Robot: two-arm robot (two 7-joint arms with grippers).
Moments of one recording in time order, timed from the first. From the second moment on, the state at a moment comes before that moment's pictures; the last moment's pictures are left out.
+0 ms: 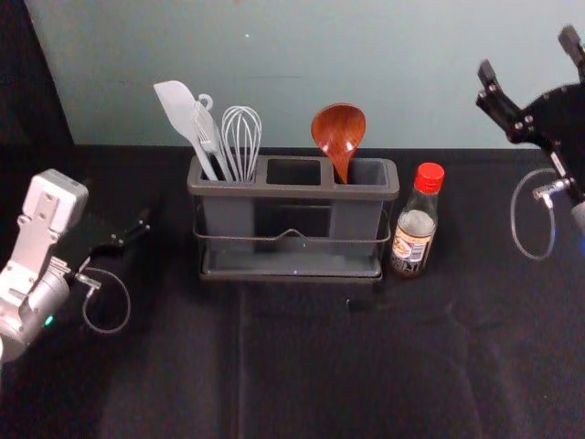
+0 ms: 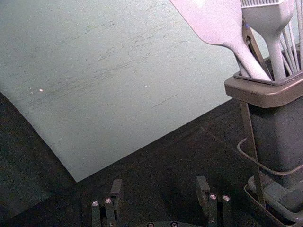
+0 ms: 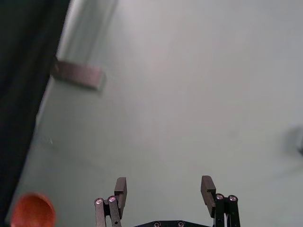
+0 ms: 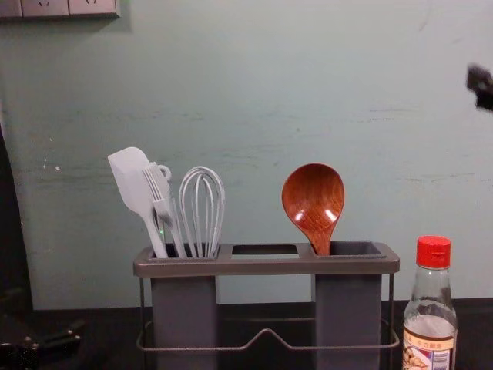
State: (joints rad) left arm -0.20 0.60 0.45 -1.41 -0.25 -0.12 0.03; right arm 0.08 0.28 -0.02 -1.73 0.00 -0.30 0.21
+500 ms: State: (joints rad) left arm -0.20 0.60 0.45 -1.41 -0.25 -0.12 0.03; right arm 0.06 0.29 0.01 -1.60 0.02 -0.17 0.22
